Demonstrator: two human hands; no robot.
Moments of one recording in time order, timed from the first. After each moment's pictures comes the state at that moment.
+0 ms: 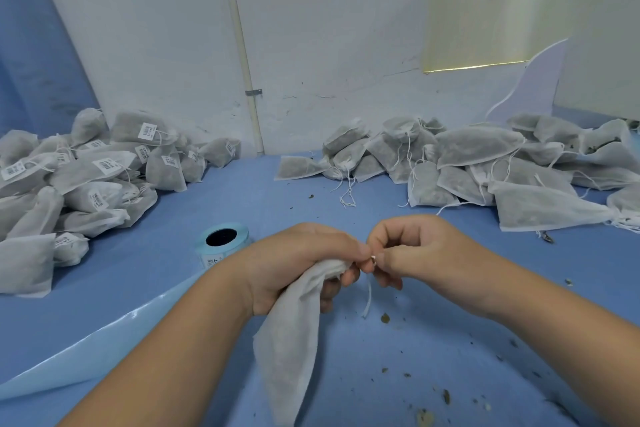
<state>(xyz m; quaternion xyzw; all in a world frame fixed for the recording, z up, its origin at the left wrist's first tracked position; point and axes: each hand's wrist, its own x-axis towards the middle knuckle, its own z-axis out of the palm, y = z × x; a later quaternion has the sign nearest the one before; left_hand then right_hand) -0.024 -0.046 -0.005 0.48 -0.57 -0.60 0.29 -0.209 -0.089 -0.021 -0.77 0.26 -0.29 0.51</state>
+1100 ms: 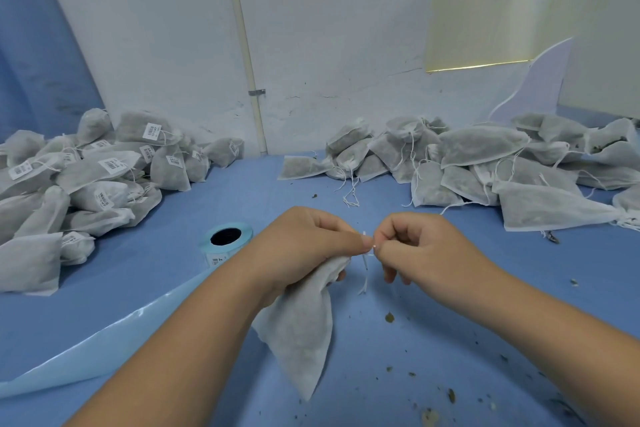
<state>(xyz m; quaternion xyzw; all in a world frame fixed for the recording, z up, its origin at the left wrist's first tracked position) -0.028 -0.046 -0.003 0.59 -0.58 -0.43 0.37 -0.201 -0.083 -0.026 -0.75 0.37 -0.36 0.41</state>
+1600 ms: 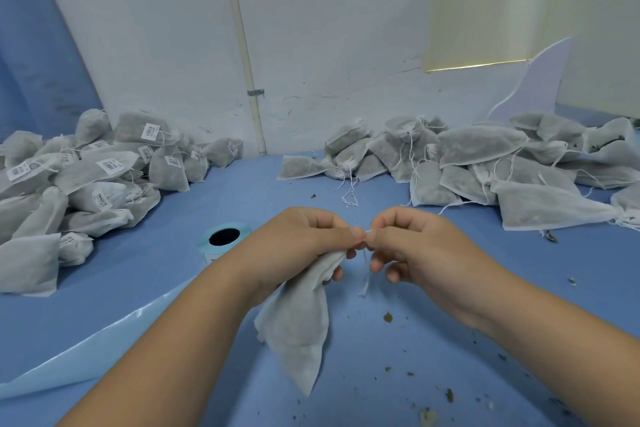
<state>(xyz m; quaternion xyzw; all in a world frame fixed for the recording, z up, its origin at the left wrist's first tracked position) -0.023 -0.045 0.001 0.56 -0.59 -0.45 0.37 -0.199 -0.086 -0.029 -0.64 0.32 -0.38 0.59</state>
